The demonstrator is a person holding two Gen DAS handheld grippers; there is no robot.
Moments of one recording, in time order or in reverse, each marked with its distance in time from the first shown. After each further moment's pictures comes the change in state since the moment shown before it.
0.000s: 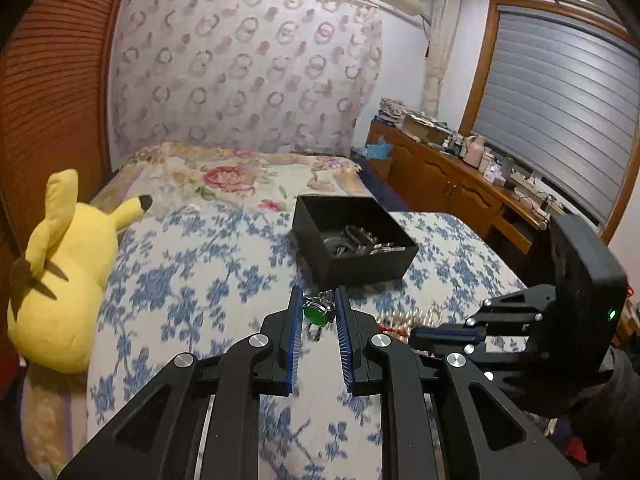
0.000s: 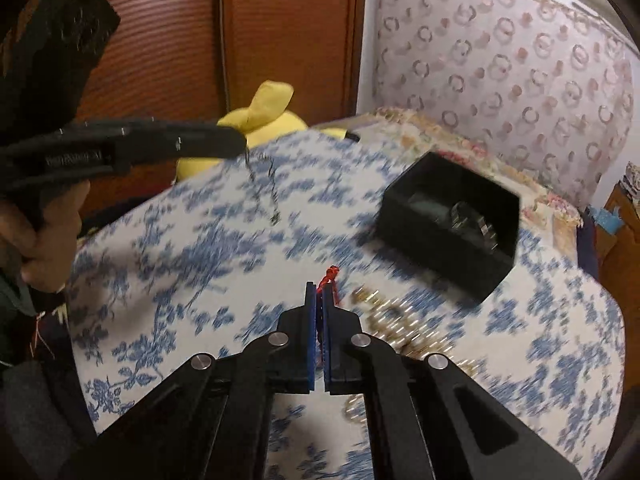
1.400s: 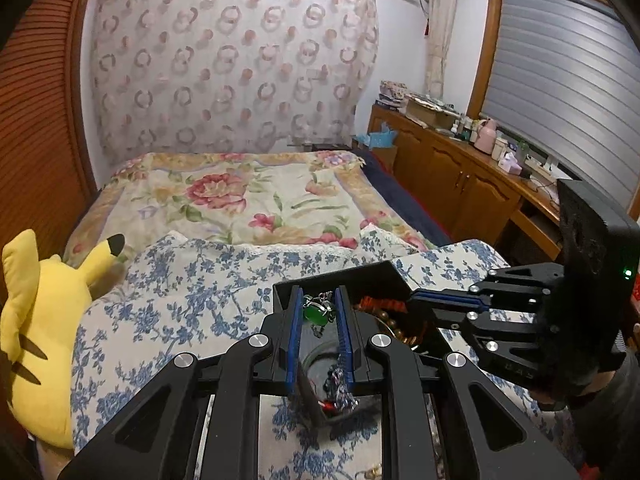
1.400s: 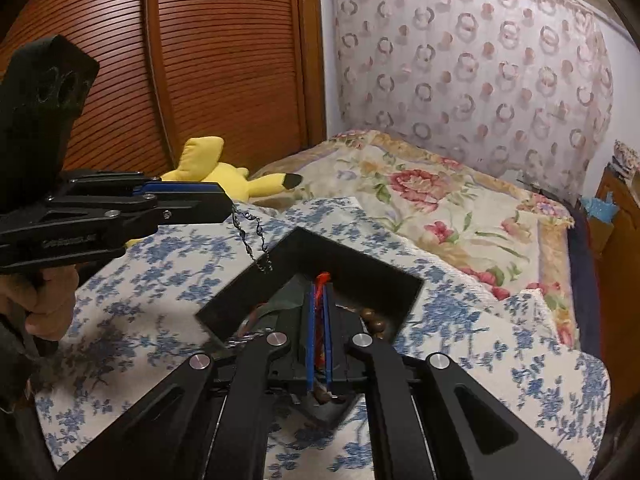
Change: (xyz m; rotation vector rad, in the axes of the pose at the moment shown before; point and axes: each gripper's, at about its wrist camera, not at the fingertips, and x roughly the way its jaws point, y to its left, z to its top) left arm 0.131 -0.017 0.102 0.062 0.067 0.031; right arm 0.041 -0.150 0.068 0.111 -0.080 -0.020
